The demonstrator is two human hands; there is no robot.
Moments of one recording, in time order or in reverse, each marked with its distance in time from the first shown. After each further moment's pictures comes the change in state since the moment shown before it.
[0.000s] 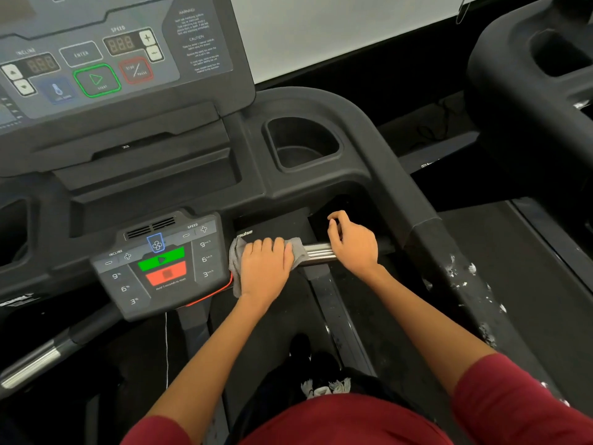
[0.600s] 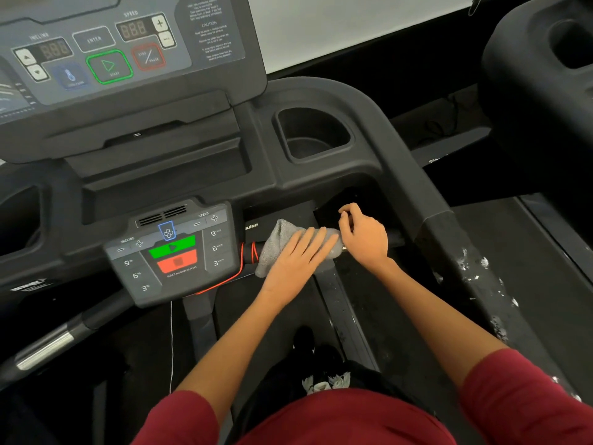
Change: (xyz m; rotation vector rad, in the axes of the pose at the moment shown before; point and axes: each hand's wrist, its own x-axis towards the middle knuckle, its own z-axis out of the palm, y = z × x) left_hand -0.013 0.015 0.019 0.083 0.033 0.495; right_hand 0.000 0.002 0.003 0.033 0.023 0.026
